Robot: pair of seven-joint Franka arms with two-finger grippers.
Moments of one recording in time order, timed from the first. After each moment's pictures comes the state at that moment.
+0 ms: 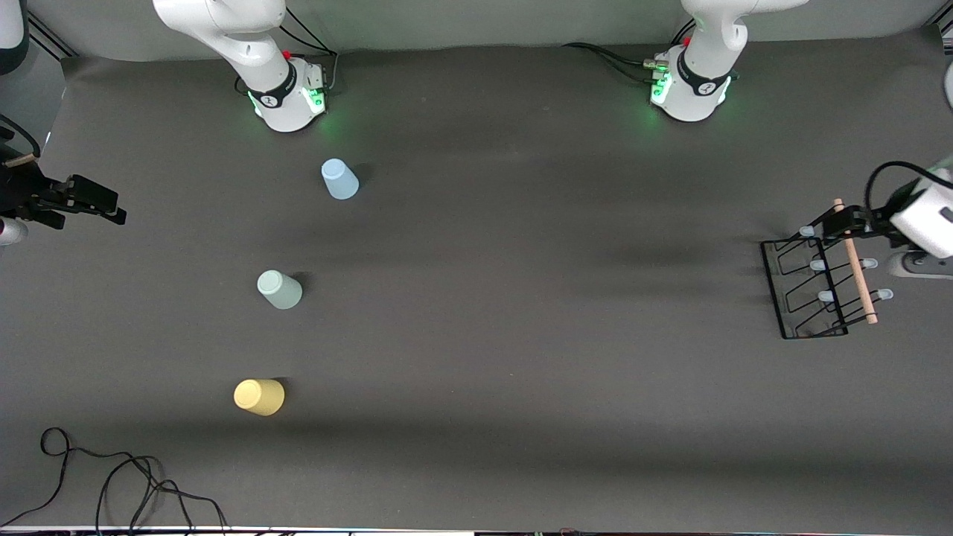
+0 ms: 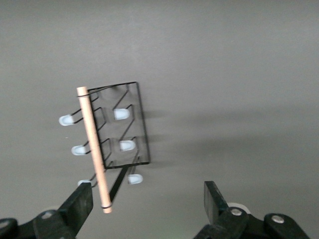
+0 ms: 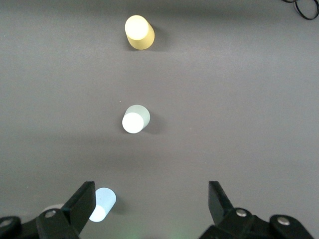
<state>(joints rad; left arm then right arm) 0.11 0.06 -0.02 -1.71 0.07 1.69 0.17 -0.02 -0.01 -0.05 -1.62 0.01 1.56 -0.09</state>
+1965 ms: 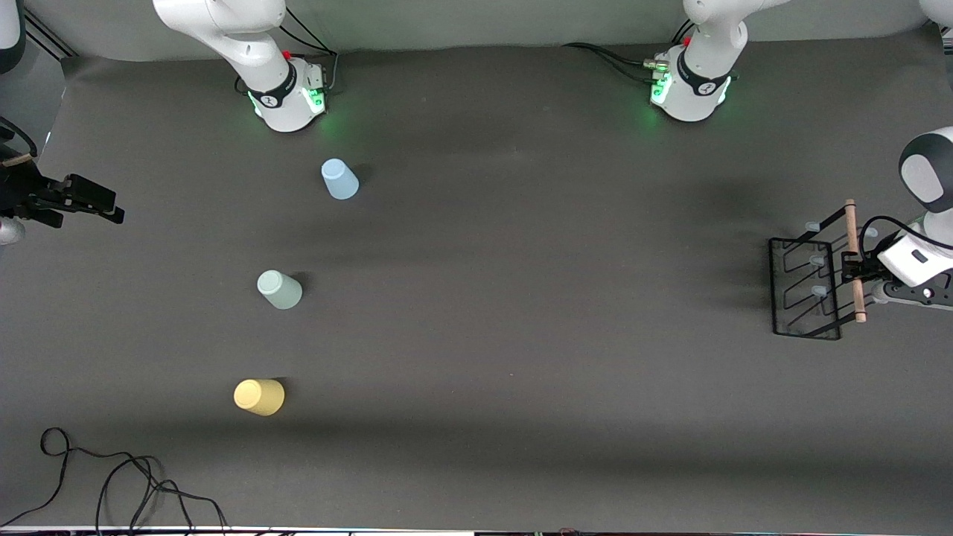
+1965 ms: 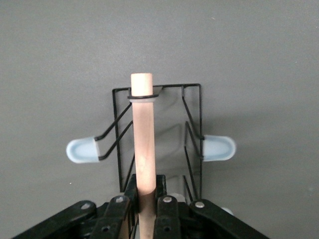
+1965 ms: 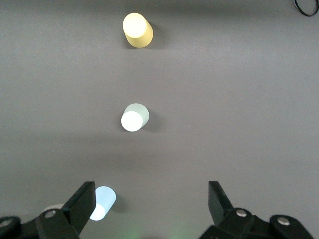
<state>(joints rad) 0.32 0.20 -0.02 -2.08 0.04 2.29 0.45 -0.02 -0.01 -0.05 -1.62 0.01 1.56 -0.09</state>
